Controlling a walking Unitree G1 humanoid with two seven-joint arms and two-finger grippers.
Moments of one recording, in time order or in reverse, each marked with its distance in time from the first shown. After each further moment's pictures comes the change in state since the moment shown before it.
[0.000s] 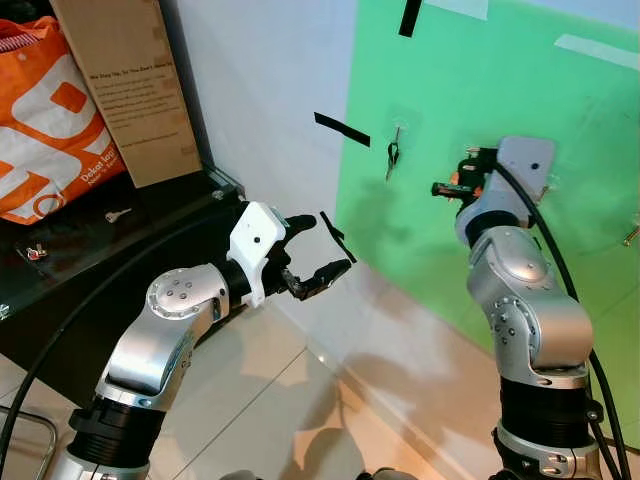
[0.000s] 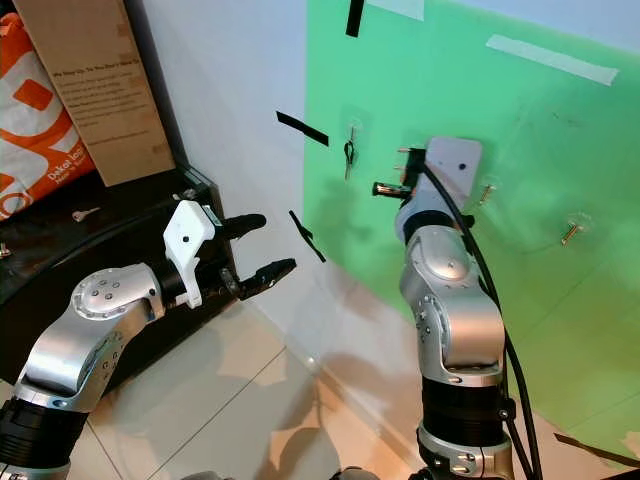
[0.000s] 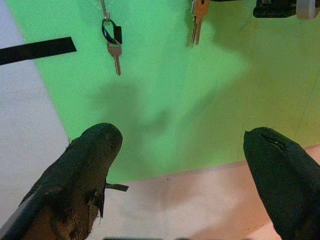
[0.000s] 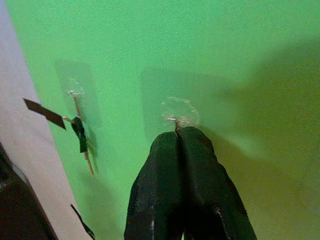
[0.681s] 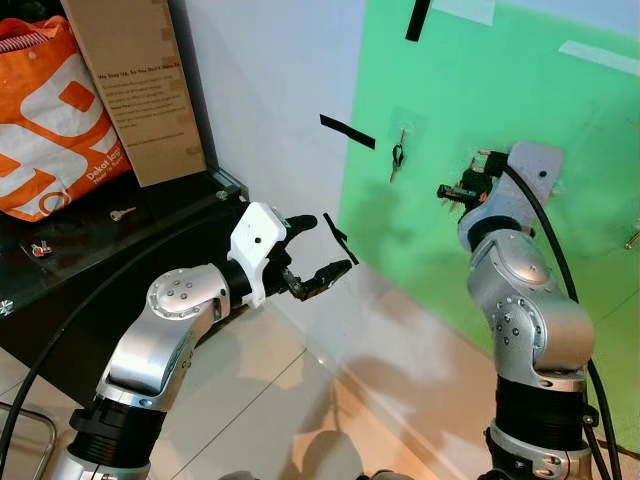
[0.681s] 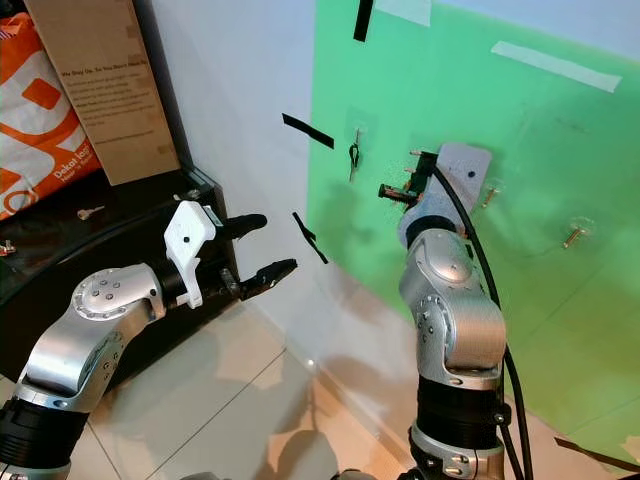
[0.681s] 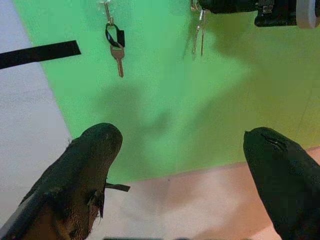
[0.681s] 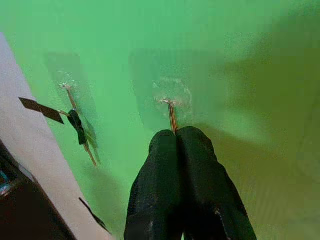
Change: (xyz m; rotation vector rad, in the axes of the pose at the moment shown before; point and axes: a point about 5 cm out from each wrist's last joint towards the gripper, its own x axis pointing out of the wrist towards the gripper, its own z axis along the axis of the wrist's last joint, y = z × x) left arm 0.001 -0.001 0.000 0.001 0.000 -0.002; right arm -0.002 -0.004 -0.007 0.104 0.073 -0.050
